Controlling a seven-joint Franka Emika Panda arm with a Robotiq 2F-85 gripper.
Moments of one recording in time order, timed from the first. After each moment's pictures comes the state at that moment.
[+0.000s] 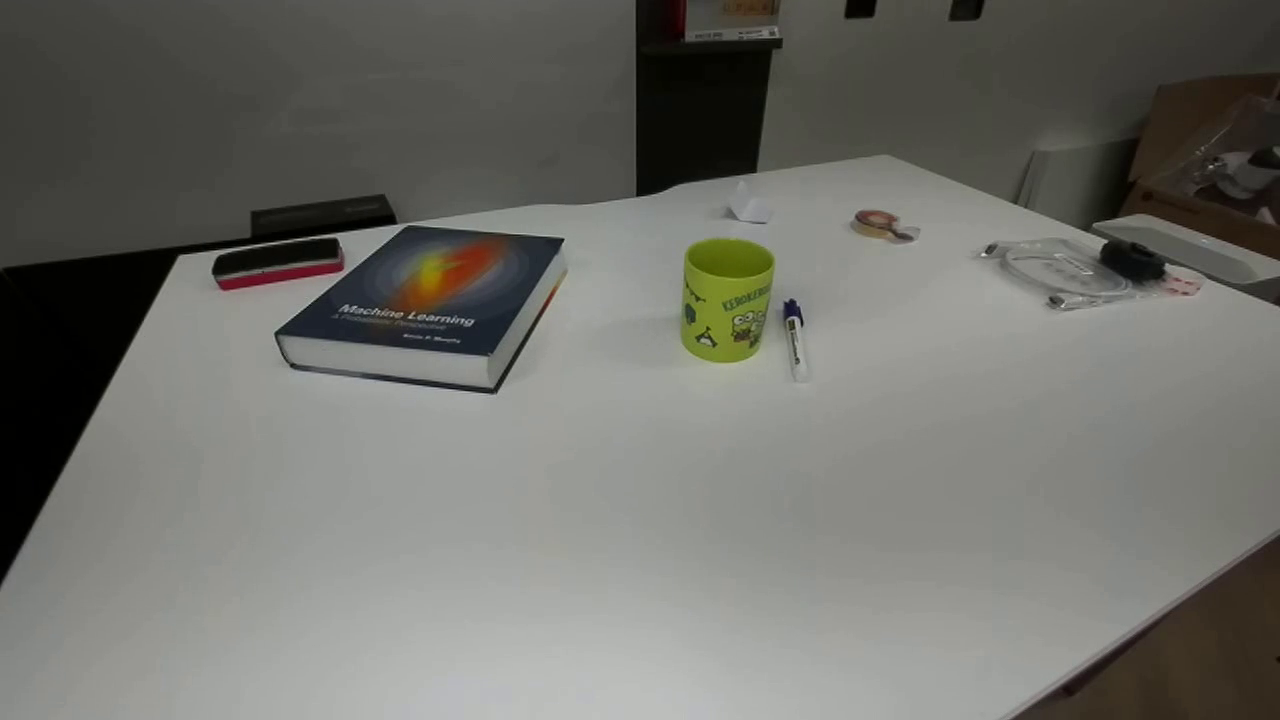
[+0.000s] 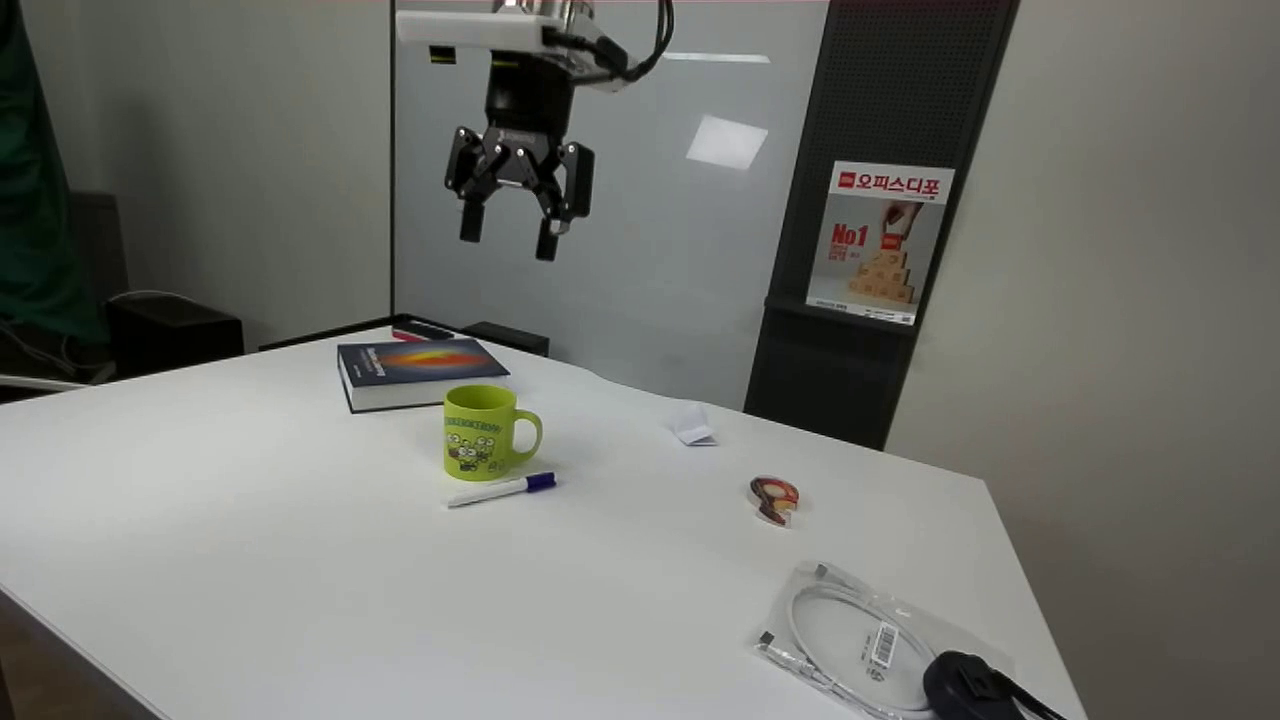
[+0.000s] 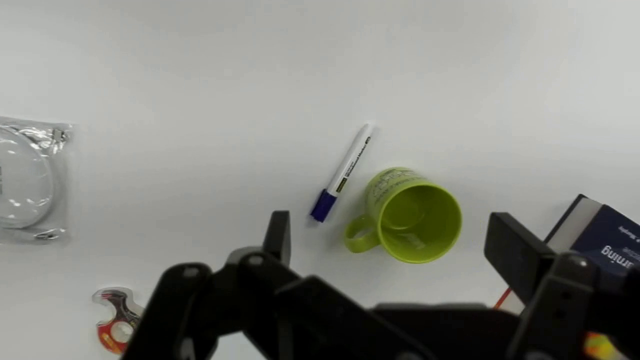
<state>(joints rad) -0.01 0.17 -0.01 -1.99 0.05 2.06 0.05</state>
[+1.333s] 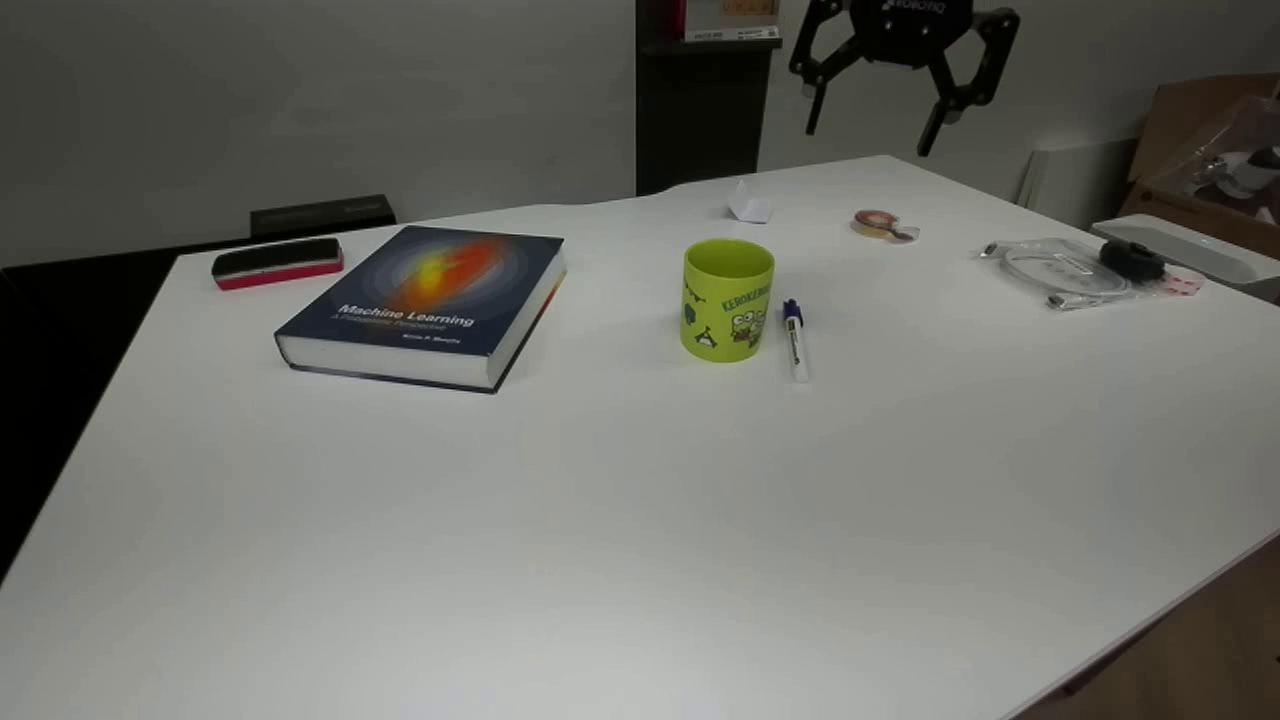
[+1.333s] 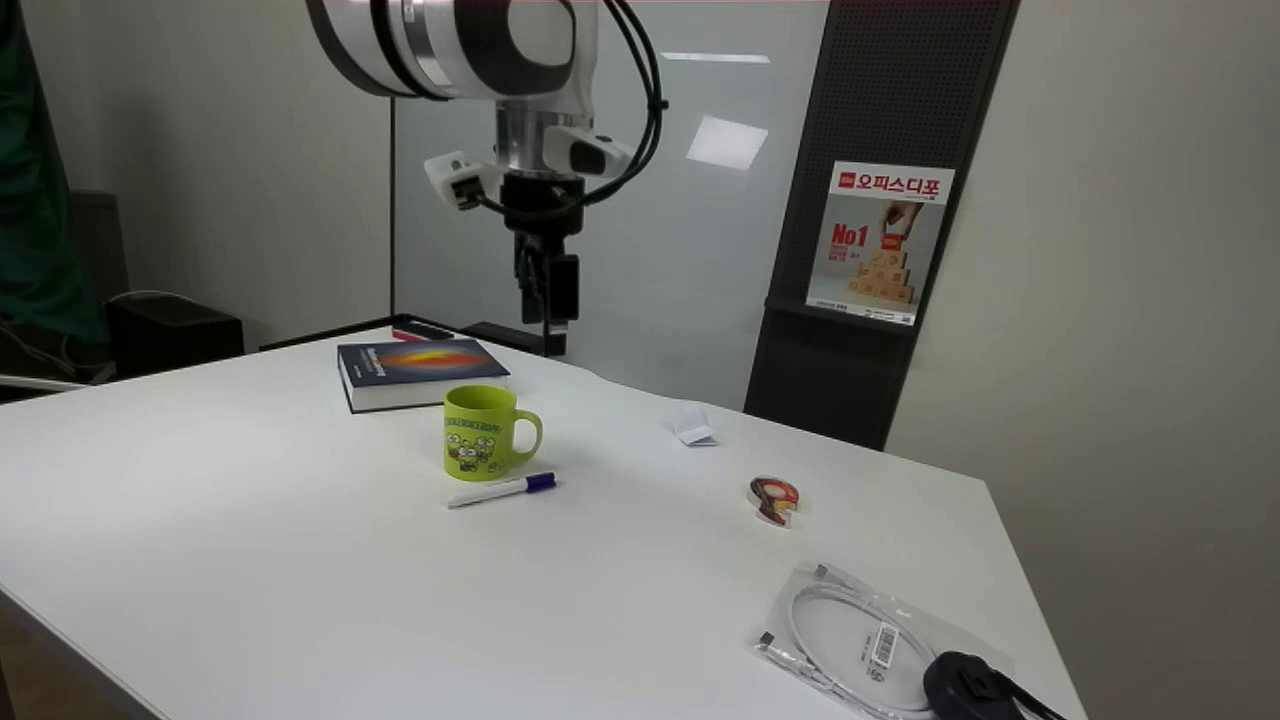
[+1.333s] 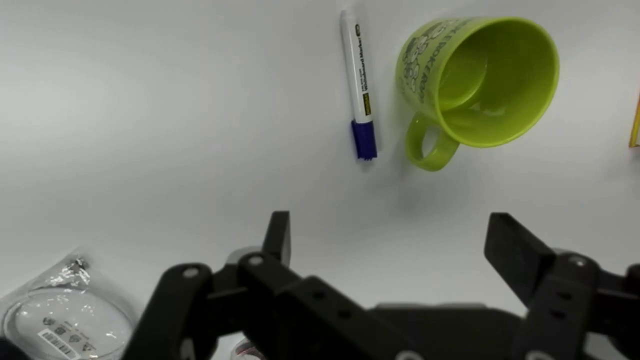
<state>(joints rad) 0.04 0.26 -0.10 -2.19 0.06 2.59 0.69</state>
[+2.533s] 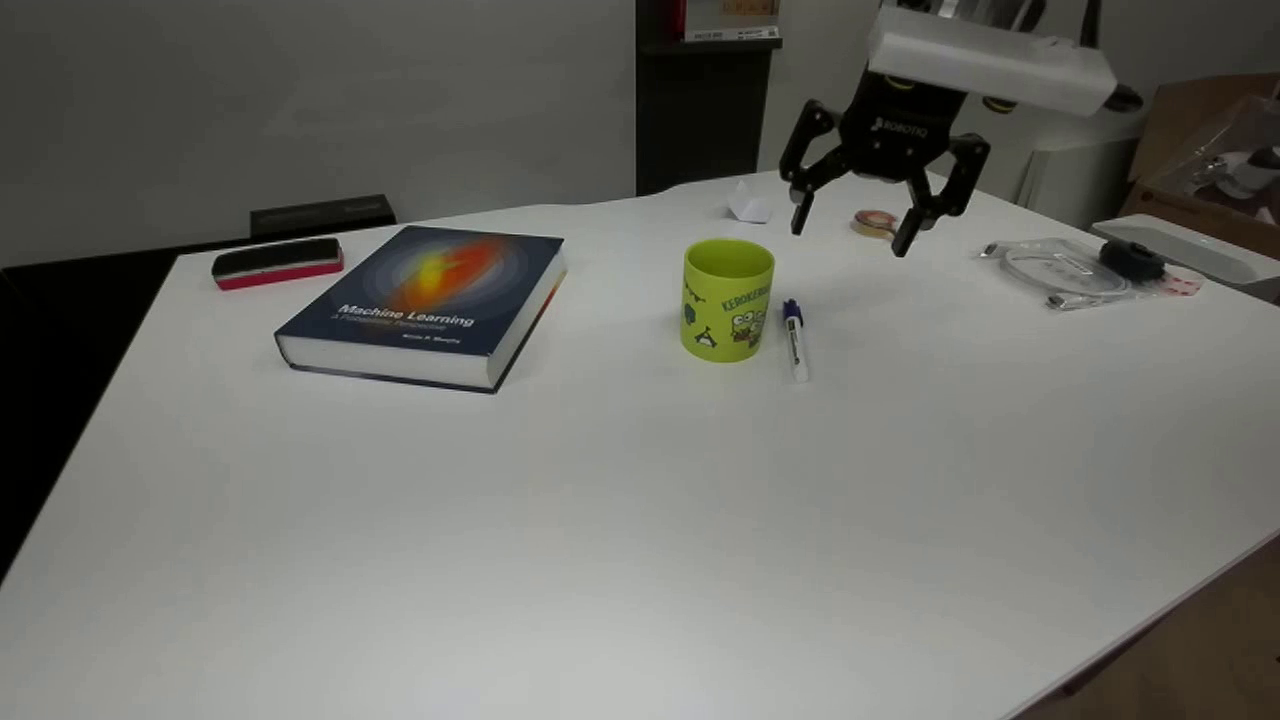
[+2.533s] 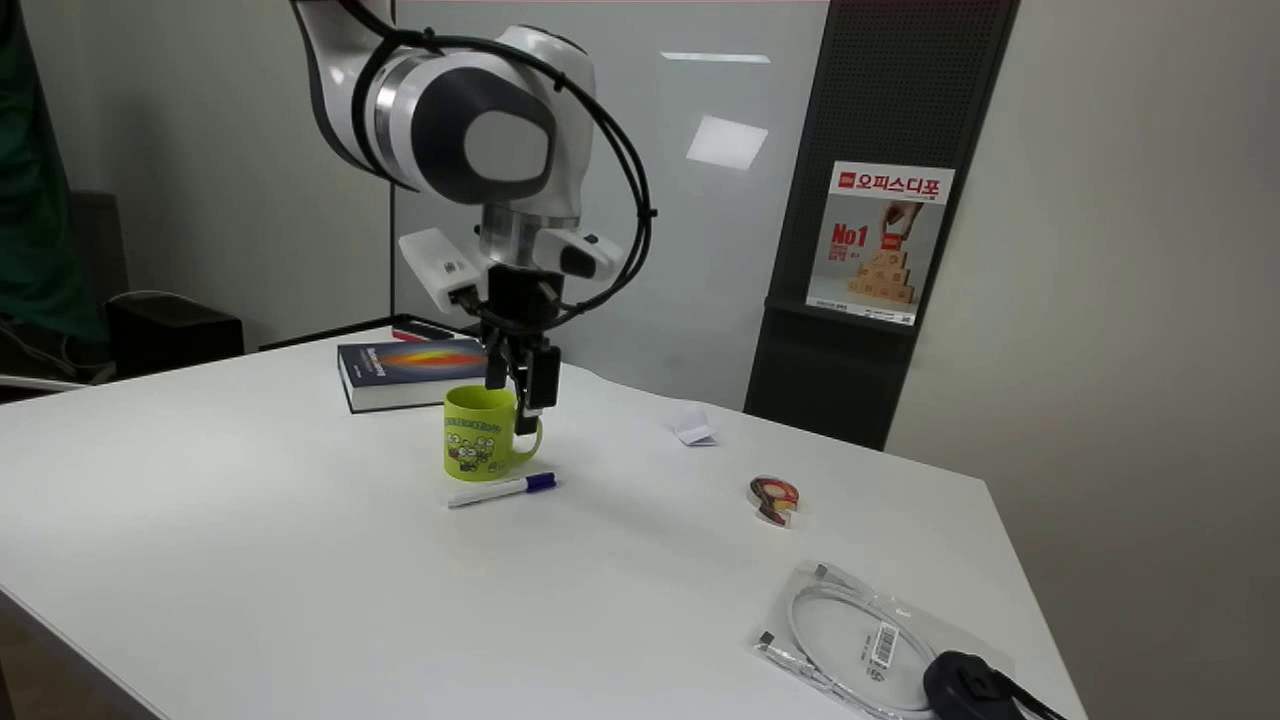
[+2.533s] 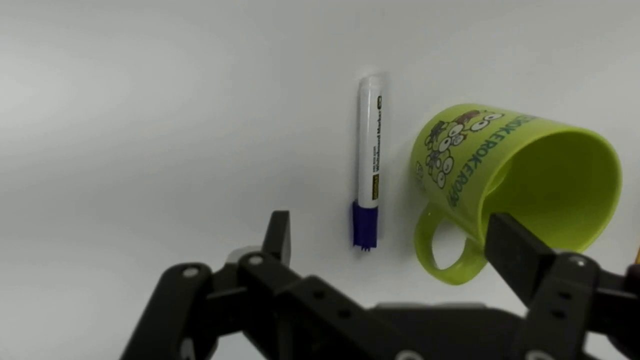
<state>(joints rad) -0.03 0.38 -0.01 -2.23 0.29 2.71 0.32</state>
